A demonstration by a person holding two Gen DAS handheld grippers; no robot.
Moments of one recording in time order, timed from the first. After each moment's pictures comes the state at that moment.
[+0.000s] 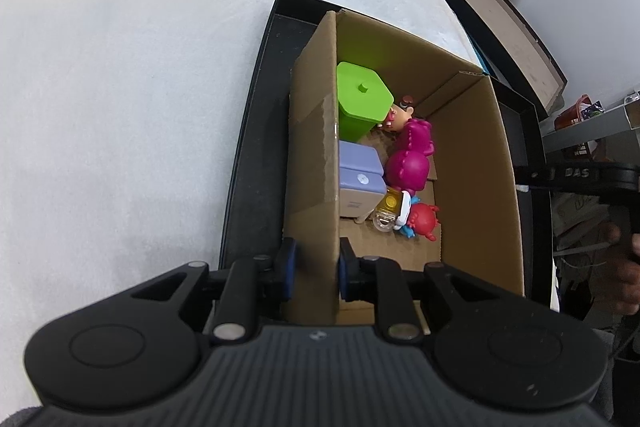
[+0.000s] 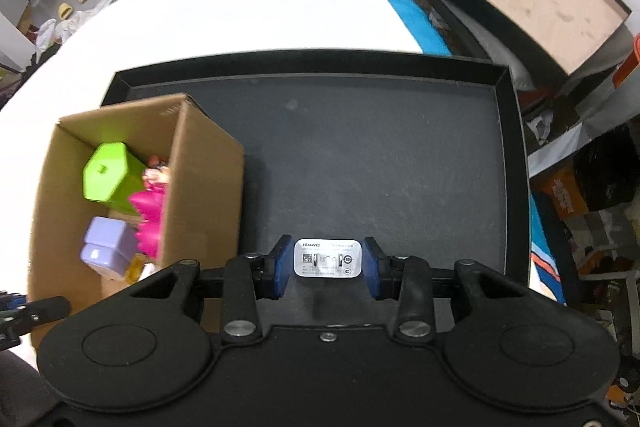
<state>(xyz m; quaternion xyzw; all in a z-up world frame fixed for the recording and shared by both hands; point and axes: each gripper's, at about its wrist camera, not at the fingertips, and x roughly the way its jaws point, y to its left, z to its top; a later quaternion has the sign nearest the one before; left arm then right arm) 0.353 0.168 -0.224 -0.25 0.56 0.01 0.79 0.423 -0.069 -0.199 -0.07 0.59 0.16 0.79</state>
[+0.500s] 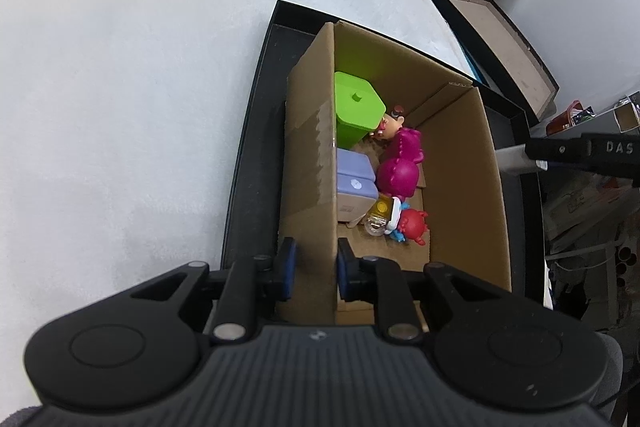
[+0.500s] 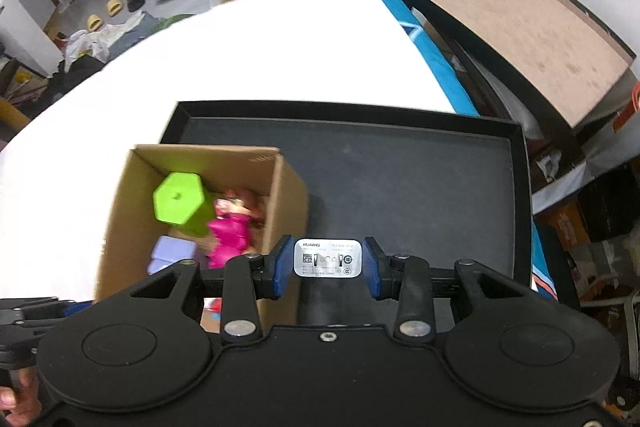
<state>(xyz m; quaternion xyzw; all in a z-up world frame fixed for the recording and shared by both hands) 0.349 0.170 -0.217 -0.25 0.54 0.01 0.80 0.412 -0.039 -0.153 -0.08 0.55 0.20 0.81</state>
